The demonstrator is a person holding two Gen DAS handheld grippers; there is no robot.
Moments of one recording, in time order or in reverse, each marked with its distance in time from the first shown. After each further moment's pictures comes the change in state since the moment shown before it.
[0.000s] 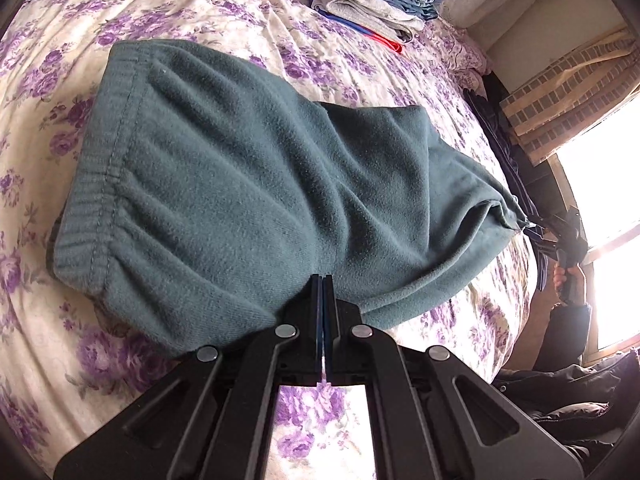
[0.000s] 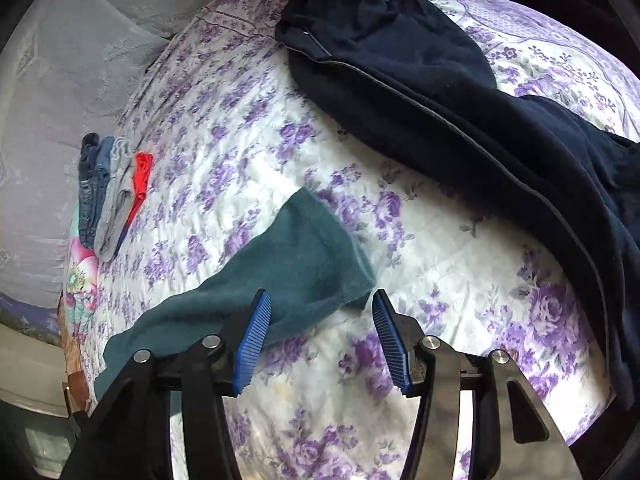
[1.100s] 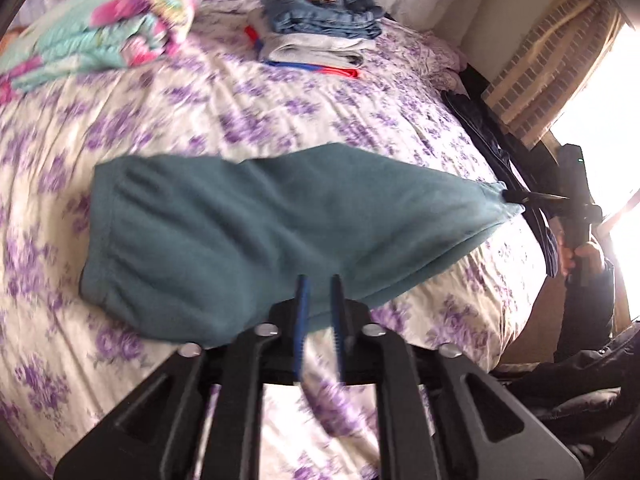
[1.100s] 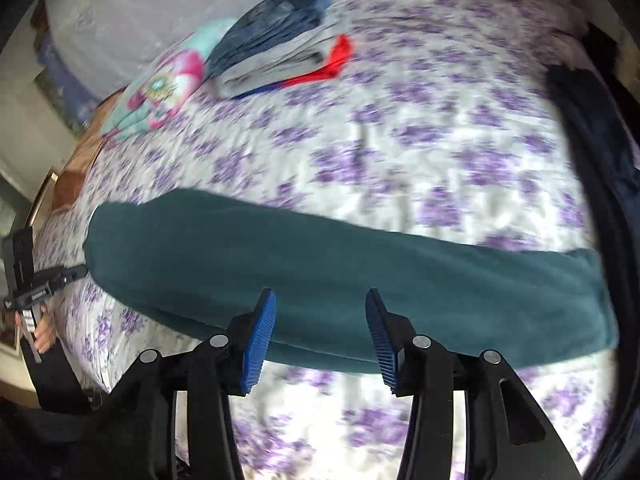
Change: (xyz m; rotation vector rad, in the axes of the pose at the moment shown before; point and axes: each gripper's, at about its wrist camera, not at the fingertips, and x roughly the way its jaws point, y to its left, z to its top) left arm -0.037 -0.088 -0.001 0.172 -0.108 0.116; right arm 0.050 0.228 -0.094 -0.813 0.197 0.074
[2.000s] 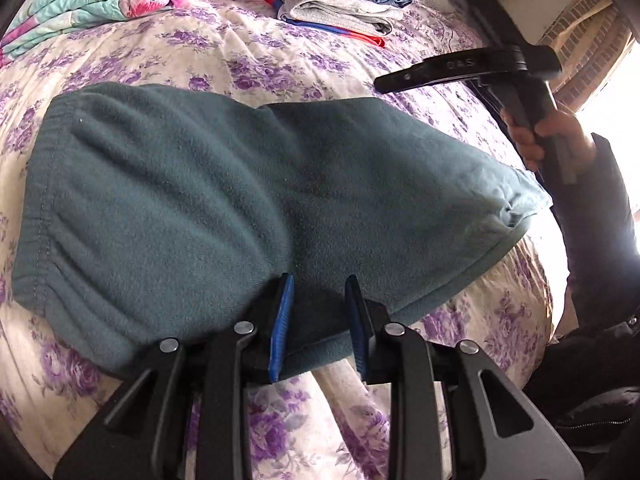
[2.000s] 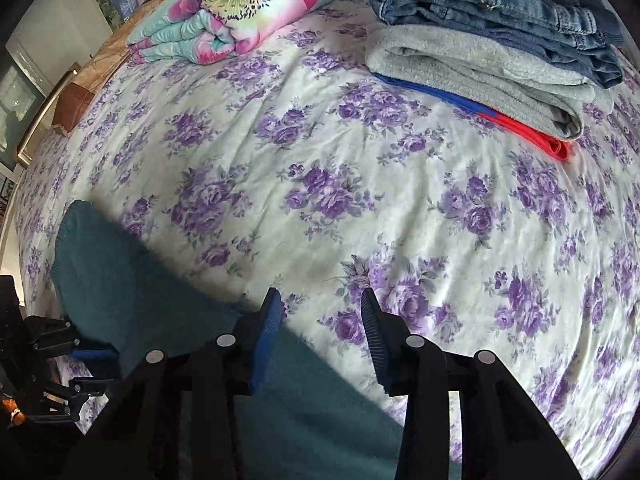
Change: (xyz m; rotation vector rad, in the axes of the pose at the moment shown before) left arm 0.057 0.027 -0.021 -0.042 0.052 0.018; right arm 0.146 0.144 0.164 -0.269 0.195 0.048
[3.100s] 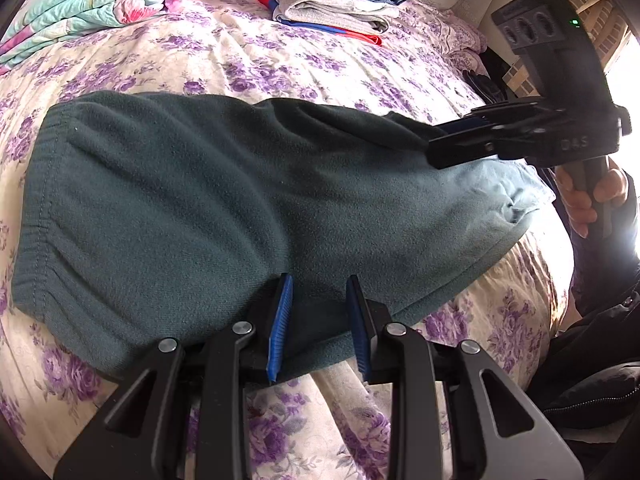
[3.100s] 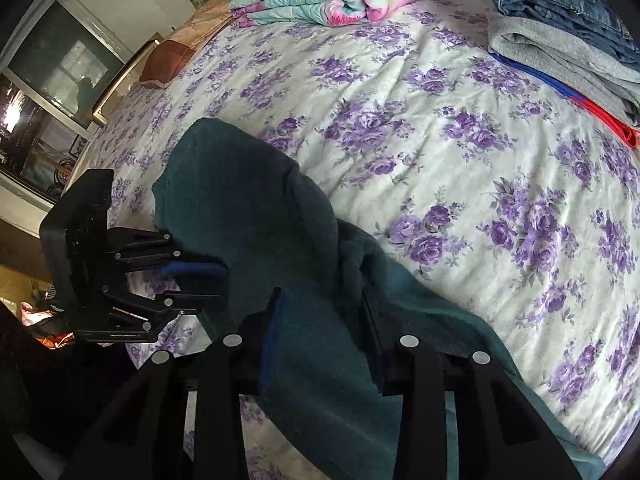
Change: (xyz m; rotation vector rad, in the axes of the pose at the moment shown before) left arm 0.003 -0.002 0.001 0.018 0.000 0.012; right arm -0.032 0.063 -0.063 -0.144 -0.004 0.220
